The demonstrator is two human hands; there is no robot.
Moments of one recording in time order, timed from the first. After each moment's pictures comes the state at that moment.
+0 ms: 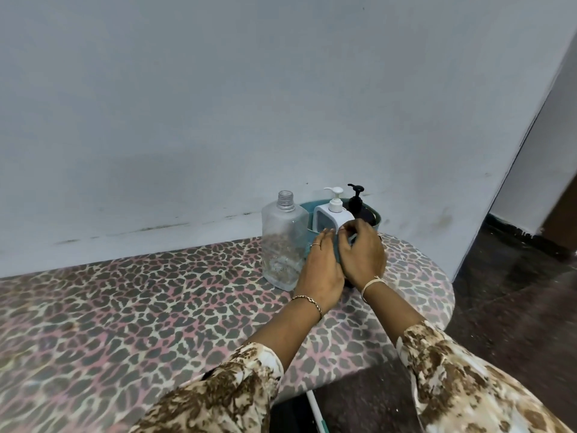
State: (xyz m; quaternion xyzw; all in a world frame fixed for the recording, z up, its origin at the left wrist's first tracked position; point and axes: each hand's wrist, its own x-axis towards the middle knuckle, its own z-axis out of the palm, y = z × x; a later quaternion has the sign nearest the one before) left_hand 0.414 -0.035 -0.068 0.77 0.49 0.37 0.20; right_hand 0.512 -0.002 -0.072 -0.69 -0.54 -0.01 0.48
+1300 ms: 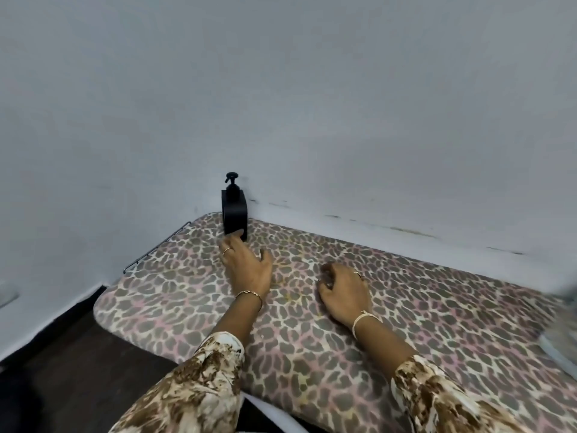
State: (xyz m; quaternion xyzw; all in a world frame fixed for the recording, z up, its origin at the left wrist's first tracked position) left_hand -0.089 -0.100 -0.106 0.26 0.82 0.50 -0.02; right_hand 0.080 -0.038 -0.117 -0.47 -0.84 0.17 0.20
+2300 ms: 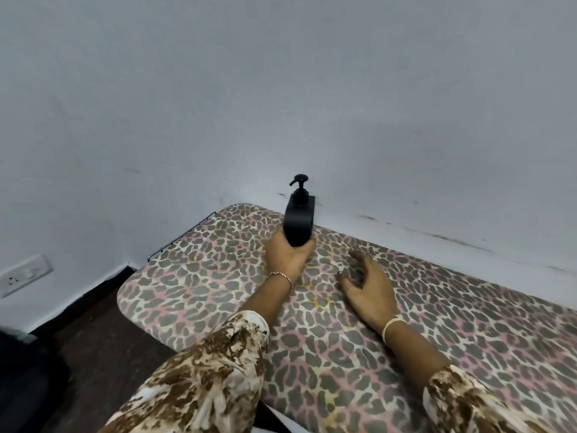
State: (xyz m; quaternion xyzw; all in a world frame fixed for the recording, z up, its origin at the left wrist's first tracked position) left_hand -0.097 -0.072 -0.094 0.27 0.74 0.60 0.12; right_hand 0.058 -0.020 -0.126 -0.44 -0.81 0.27 0.28
